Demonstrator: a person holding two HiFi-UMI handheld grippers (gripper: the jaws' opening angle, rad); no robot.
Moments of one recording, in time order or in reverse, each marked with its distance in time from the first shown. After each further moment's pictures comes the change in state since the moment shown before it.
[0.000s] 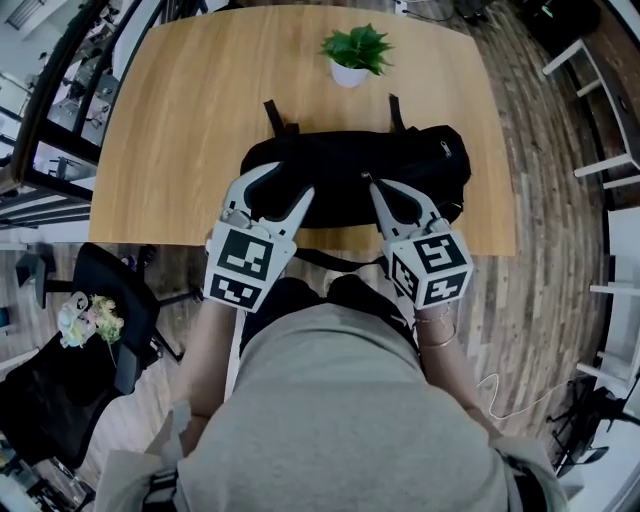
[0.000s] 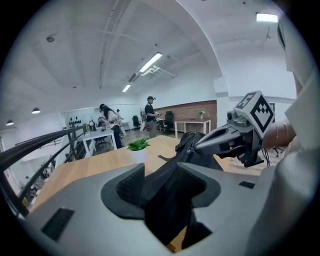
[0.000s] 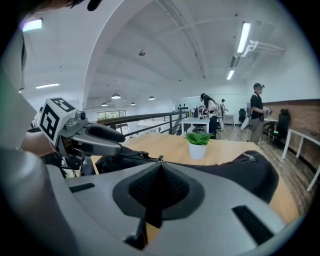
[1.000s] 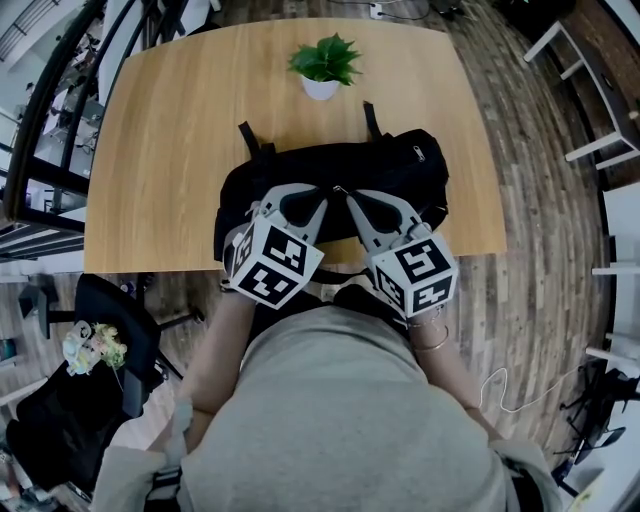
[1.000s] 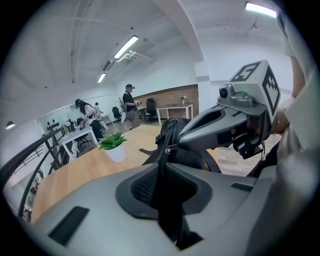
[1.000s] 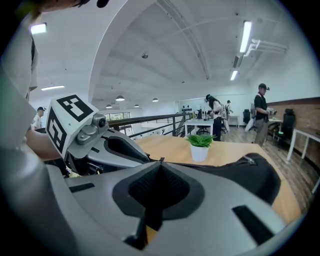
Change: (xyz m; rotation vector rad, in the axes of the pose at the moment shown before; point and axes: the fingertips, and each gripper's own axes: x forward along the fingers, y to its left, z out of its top) left arm 0.066 -0.059 -0.011 0.148 0.165 -0.195; right arm -0.001 -0.005 0.003 -0.012 -0.026 0.051
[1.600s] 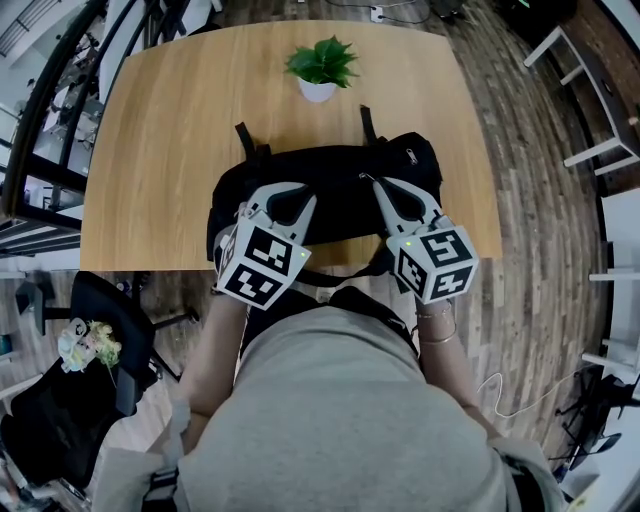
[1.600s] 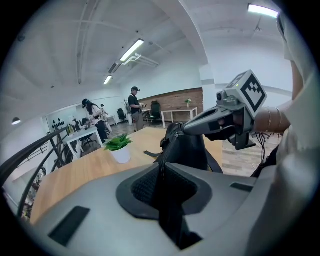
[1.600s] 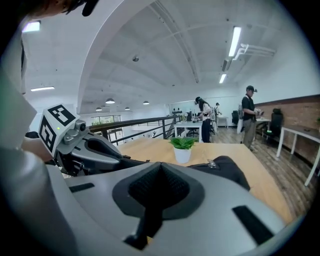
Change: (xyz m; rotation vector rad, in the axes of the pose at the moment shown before) left arm -0.005 0.010 0.006 -0.036 -0.035 0.049; right arm -0.019 -0.060 0.001 0.058 -0.030 -0.104
